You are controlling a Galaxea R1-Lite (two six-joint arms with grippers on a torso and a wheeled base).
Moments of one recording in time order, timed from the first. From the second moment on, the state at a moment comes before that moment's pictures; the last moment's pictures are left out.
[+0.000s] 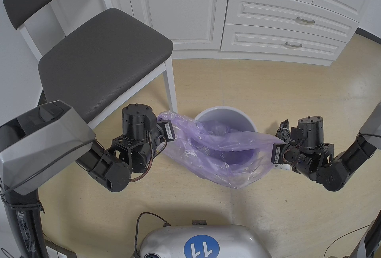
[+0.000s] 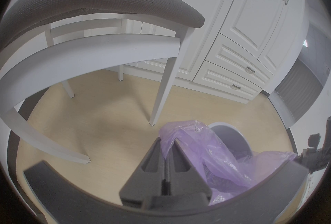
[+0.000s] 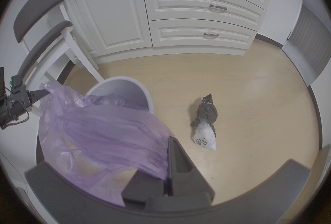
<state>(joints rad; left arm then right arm) -0.53 2.21 -1.00 -0.98 0.34 -0.34 0.39 1.96 -0.66 -0.85 -0.33 0.21</state>
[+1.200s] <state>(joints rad) -0.49 2.14 -0.87 -1.00 0.20 -0.23 0.34 1.93 -0.56 -0.86 -0.36 0.05</state>
